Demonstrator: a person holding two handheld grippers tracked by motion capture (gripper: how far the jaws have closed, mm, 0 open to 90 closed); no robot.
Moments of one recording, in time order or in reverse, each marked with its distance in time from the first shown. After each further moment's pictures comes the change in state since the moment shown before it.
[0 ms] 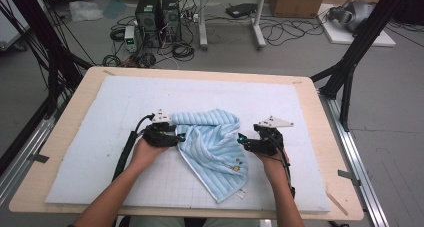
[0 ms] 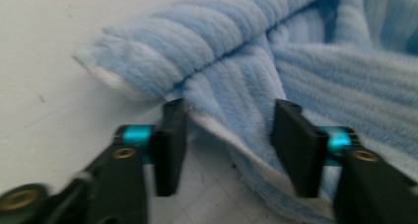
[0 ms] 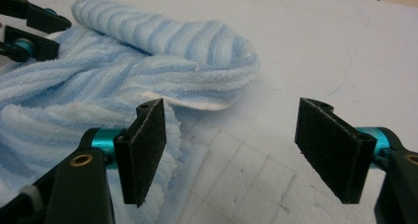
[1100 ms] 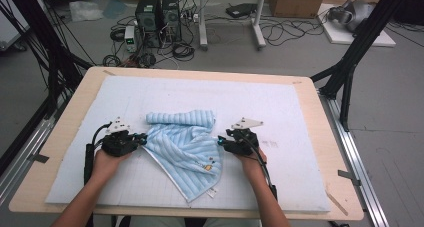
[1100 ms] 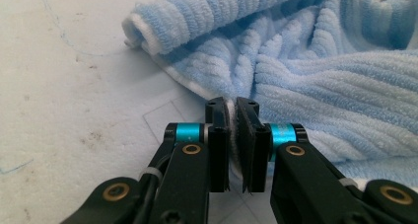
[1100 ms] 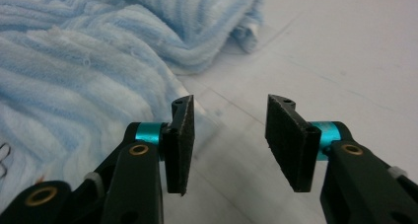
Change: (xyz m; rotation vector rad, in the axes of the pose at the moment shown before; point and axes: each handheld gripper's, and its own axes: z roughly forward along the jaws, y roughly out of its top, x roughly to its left) left arm 0.054 -0.059 -0.084 -0.072 0.036 -0.132; right arm 0.048 0.007 0.058 0.073 0.113 -0.083
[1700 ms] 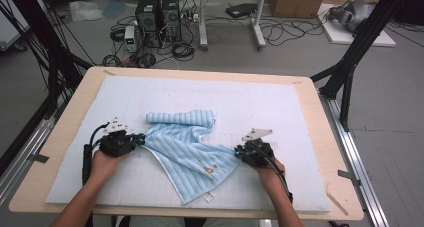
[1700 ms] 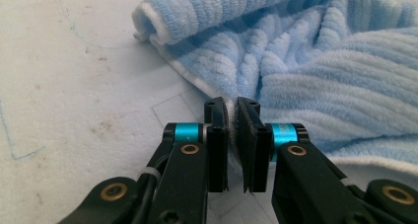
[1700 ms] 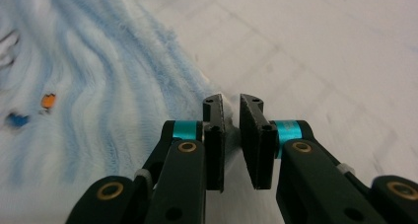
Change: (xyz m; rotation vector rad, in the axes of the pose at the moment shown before) left arm 0.003 -0.002 -0.003 0.002 0.006 -0.025; right arm -0.007 -0.034 -0.061 0.174 -0.042 -0.073
